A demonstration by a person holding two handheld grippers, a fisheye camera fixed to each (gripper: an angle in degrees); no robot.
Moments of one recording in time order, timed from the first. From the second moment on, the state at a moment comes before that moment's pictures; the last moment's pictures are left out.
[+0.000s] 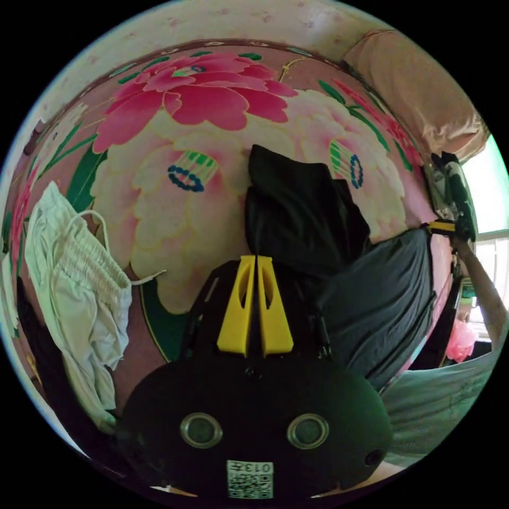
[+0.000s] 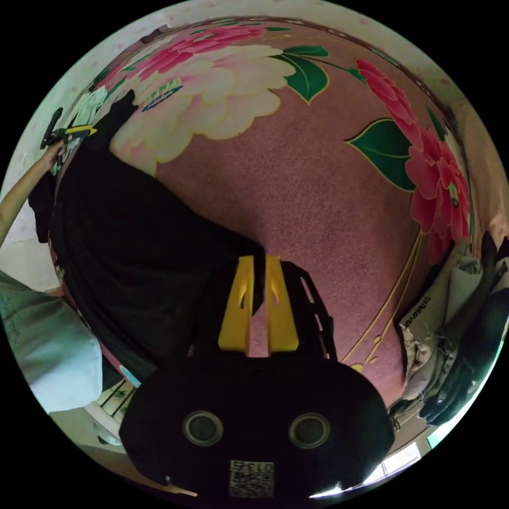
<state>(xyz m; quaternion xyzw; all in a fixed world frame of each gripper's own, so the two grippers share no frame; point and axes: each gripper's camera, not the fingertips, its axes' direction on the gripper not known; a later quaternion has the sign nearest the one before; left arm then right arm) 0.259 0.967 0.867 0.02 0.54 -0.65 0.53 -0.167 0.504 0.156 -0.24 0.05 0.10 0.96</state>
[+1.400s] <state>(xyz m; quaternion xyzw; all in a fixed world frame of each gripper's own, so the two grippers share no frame) 0.469 1.051 0.608 0.08 0.56 -0.69 0.45 -0.456 0.653 0.066 -0.05 0.16 0.19 0.97</state>
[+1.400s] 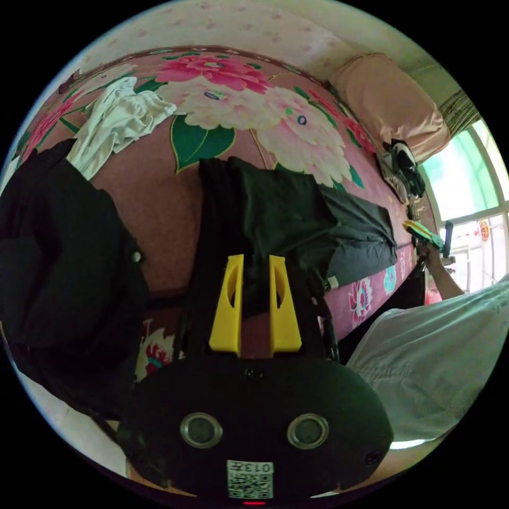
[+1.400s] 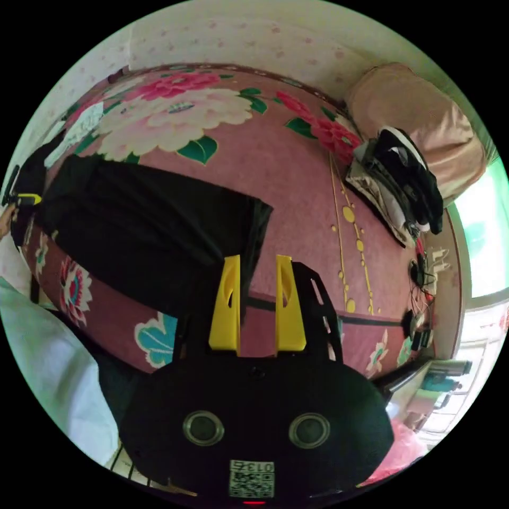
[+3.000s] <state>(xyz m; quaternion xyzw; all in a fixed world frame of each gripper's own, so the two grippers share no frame) 0.435 0.939 0.614 0.02 0.51 -0.62 0.60 -0.367 0.632 0.155 -0.12 0.14 0.36 0.91</state>
